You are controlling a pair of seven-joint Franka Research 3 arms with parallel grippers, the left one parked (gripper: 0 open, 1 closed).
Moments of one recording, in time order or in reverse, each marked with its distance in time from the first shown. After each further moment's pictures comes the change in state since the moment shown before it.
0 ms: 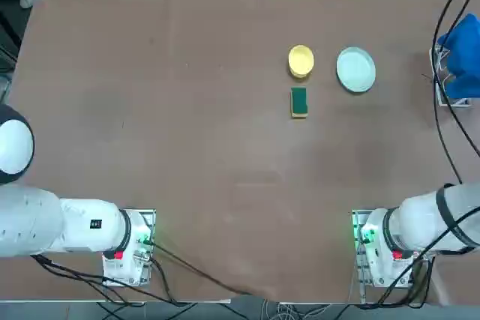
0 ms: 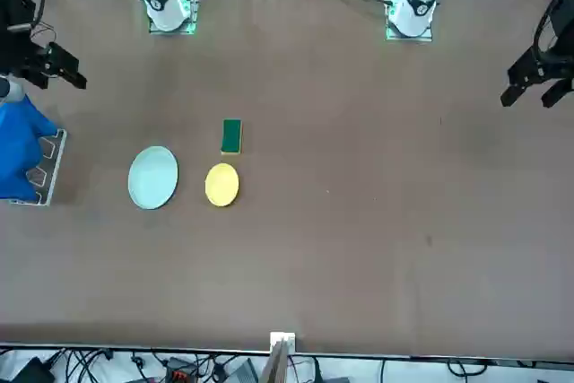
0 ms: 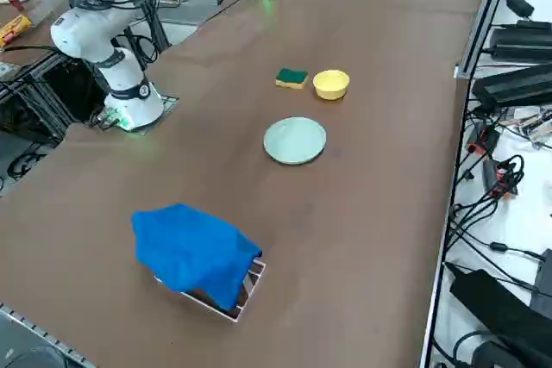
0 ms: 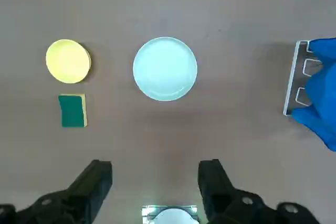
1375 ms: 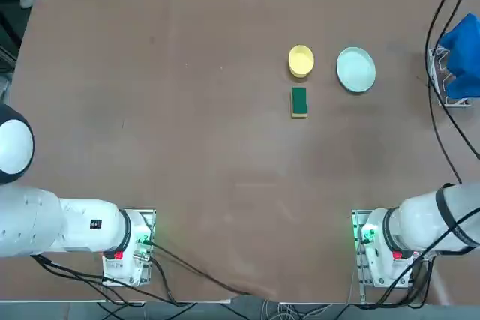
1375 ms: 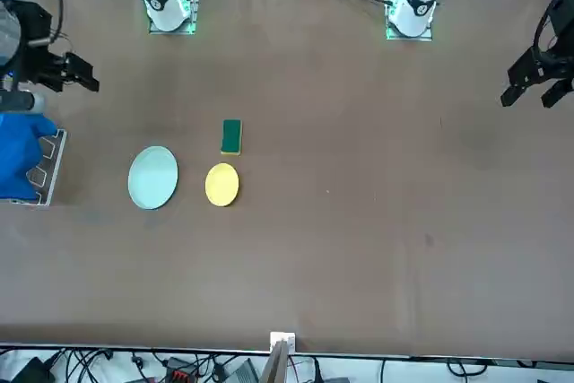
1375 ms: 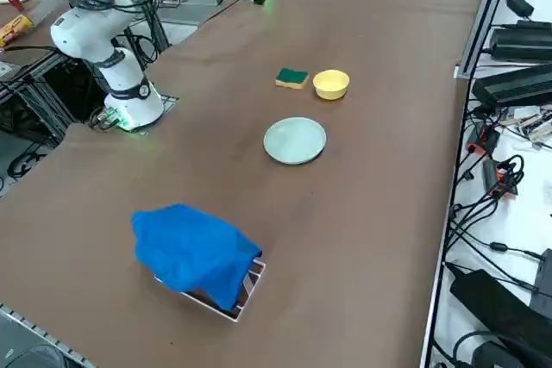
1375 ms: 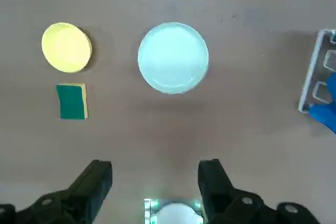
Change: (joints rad) arm 0.022 0.008 0.014 -0.120 0.011 0.074 0.011
